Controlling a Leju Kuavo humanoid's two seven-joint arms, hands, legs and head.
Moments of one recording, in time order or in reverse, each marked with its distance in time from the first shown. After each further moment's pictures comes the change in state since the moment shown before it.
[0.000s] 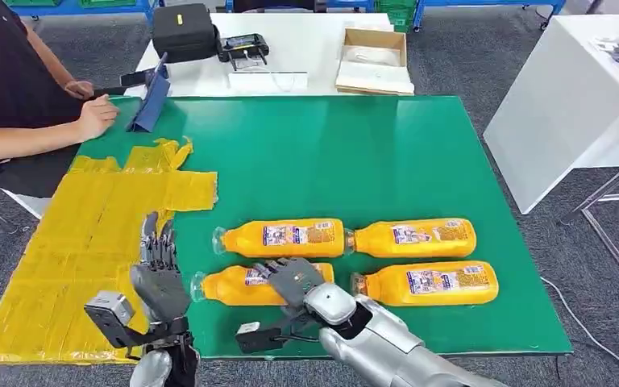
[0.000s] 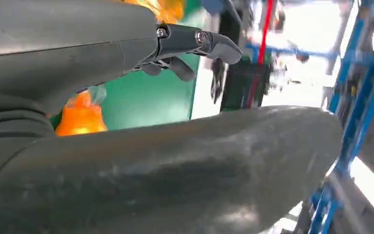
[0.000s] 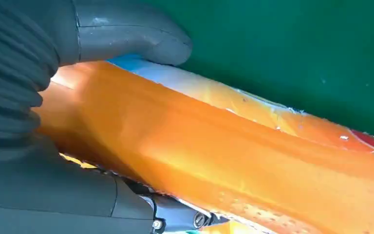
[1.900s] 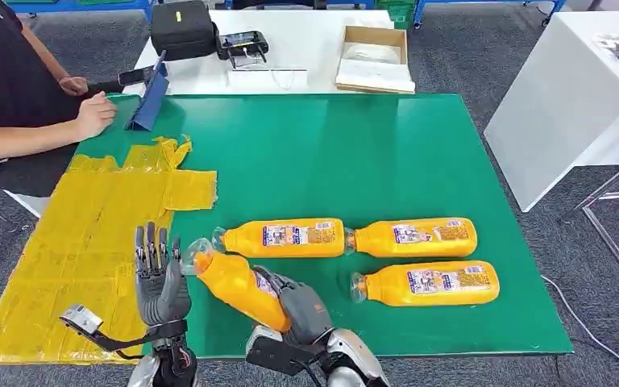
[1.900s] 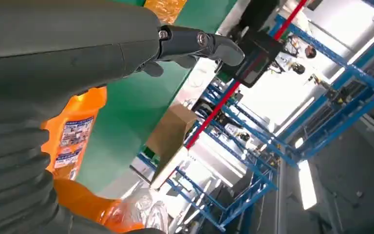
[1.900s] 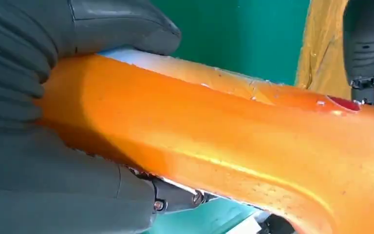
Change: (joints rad) left arm -0.043 -0.010 0.095 0.135 0.332 -0.371 0.008; right arm 0.429 0.027 -0.489 -0.346 -0.261 -0.268 -0.421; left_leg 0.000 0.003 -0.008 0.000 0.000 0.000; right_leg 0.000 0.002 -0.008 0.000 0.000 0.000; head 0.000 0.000
